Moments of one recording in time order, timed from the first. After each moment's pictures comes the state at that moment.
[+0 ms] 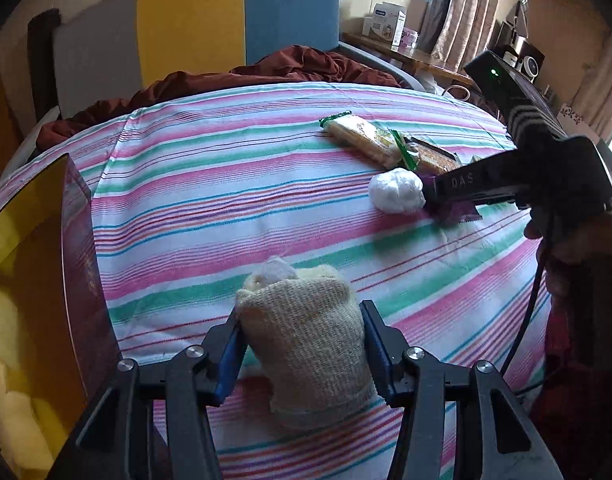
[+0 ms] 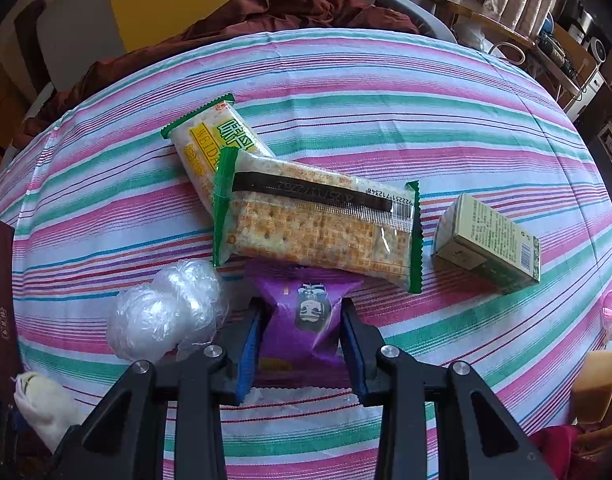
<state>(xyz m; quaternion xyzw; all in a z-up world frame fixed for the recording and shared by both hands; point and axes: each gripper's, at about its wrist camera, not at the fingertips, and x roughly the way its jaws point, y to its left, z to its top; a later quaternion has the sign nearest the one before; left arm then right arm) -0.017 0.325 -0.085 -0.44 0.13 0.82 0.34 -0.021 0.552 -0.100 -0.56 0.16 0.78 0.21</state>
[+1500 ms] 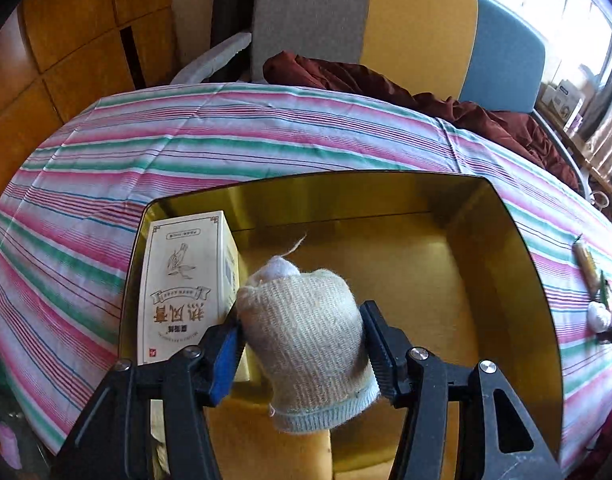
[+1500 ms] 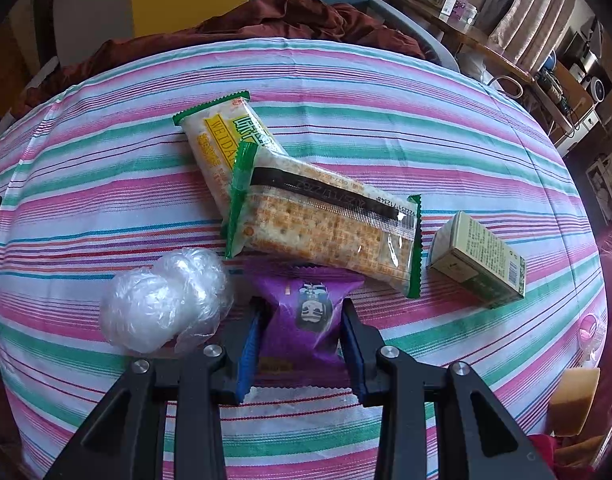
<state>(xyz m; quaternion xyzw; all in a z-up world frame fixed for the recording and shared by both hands) -0.202 0.076 -0.070 -0.49 0.03 0.86 0.10 -0.032 0.522 -0.102 -0.56 0.10 0.79 0.23</state>
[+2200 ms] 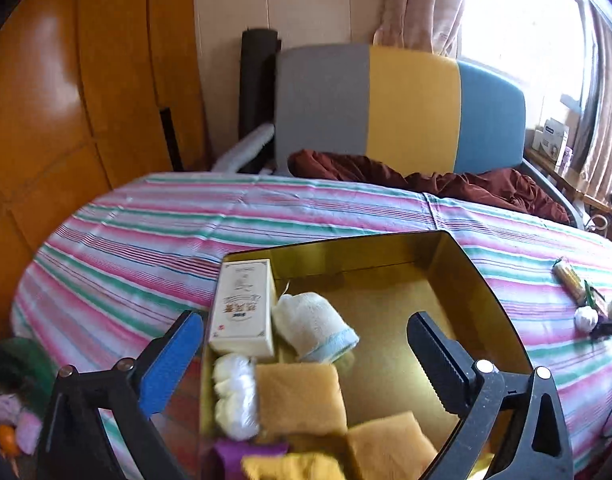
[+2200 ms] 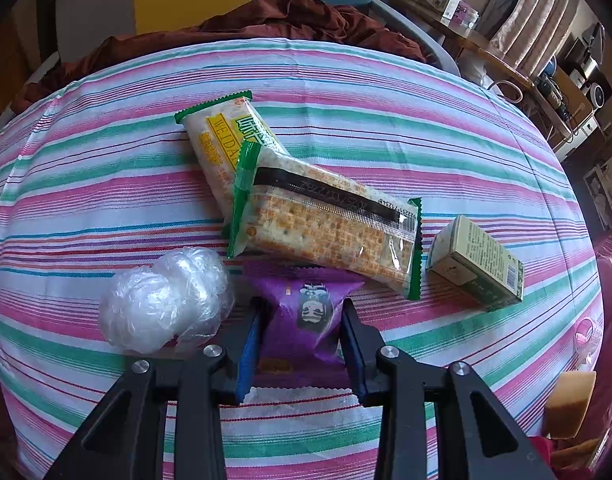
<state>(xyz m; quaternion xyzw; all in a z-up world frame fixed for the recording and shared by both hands) -0.104 0.051 -0.003 -0.34 0.05 0.94 0.08 -0.030 0.522 -0.104 -0.56 0.09 0.79 0.23</state>
